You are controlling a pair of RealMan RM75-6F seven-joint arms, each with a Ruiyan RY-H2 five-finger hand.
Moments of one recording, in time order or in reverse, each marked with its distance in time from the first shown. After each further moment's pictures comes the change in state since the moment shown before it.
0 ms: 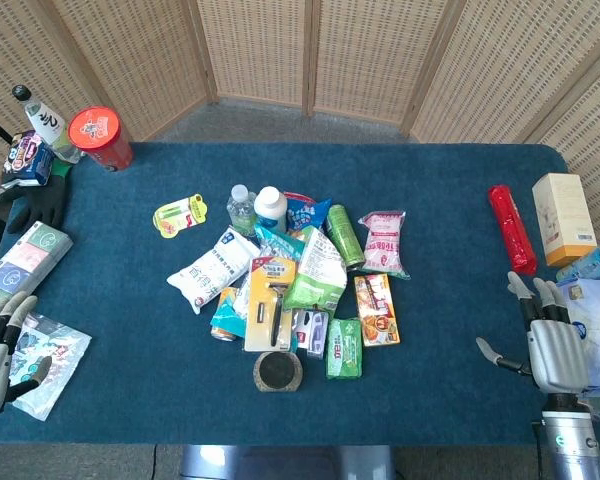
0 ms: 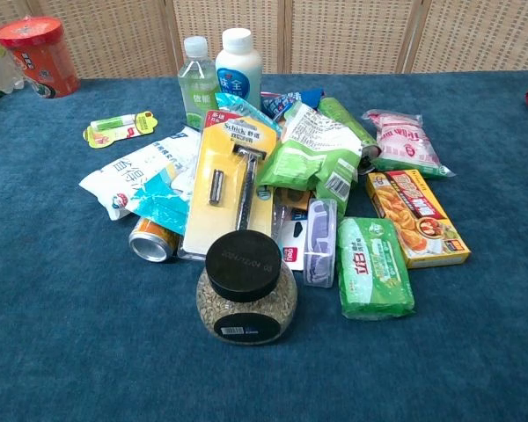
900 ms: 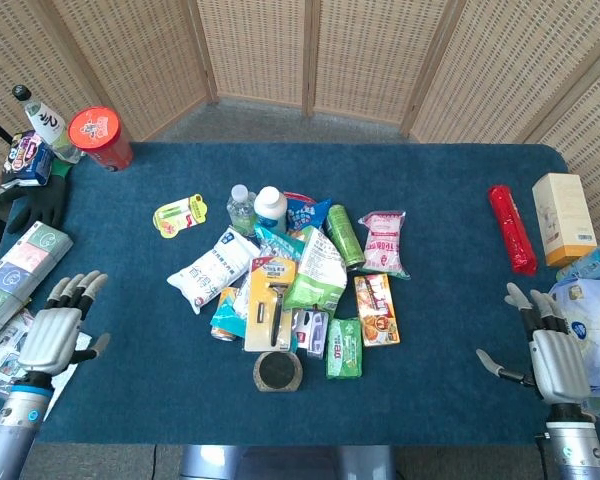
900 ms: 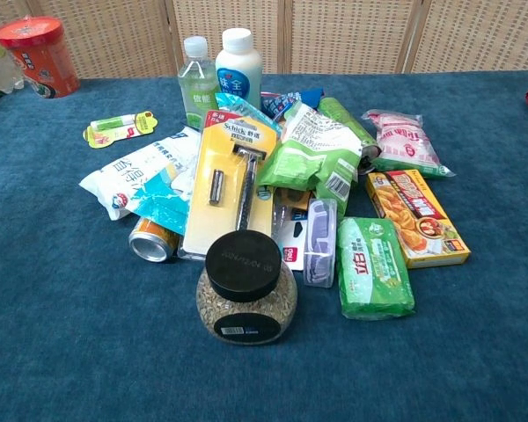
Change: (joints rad) left arm -0.216 -0.091 -0.103 -0.026 -0.196 -0.342 0.120; right arm -0.026 0.038 -0.034 -0.014 -0.022 -0.026 0.126
